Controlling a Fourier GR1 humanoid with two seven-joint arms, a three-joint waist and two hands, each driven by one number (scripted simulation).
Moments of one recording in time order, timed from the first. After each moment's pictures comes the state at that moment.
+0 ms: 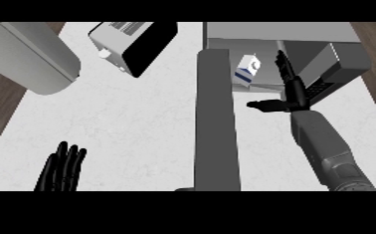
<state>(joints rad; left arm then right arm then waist) 0.57 0.09 -0.41 -2.28 -0.16 0.16 -0.12 -0.77 -0.22 -0.31 -0.18 0.18 -0.07 -0.87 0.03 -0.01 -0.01</state>
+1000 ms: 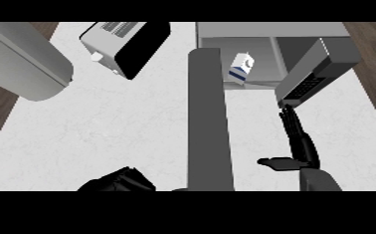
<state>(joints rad) 0.39 0.14 -0.48 -2.15 -0.14 0.03 -0.05 -0.37 -0.17 -0.28 -0.33 0.11 0.19 -1.00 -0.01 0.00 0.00</state>
